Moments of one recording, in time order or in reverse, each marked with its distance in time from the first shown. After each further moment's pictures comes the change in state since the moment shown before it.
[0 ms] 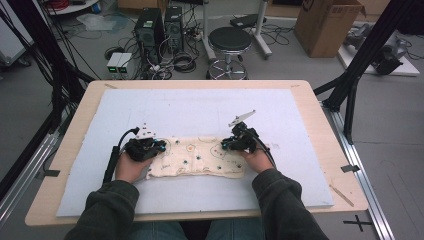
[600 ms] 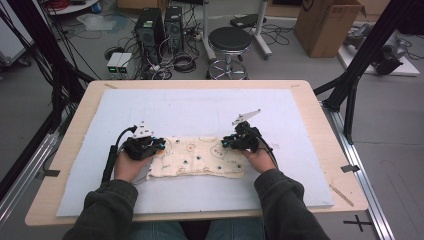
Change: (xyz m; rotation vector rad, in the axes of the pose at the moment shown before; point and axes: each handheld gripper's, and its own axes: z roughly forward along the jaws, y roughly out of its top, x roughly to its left) left arm 0.001 0.006 -0.008 -0.042 -0.005 0.005; right arm -0.001 -0.001 -0.011 -0.075 0.026 0.006
